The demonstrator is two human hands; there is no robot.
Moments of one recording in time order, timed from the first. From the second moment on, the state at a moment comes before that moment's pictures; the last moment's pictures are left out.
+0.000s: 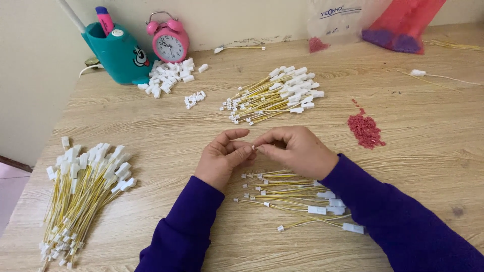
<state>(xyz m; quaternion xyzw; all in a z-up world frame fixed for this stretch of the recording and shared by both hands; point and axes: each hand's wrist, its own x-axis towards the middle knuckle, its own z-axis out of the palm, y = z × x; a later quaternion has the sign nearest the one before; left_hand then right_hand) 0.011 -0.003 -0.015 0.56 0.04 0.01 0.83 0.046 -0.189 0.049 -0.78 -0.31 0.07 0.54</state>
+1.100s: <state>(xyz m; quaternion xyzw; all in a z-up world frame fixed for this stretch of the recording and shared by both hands) 0.006 -0.004 -0.005 0.68 0.03 -0.03 0.73 0.120 -0.211 0.057 -0.97 -0.20 -0.02 0.09</state>
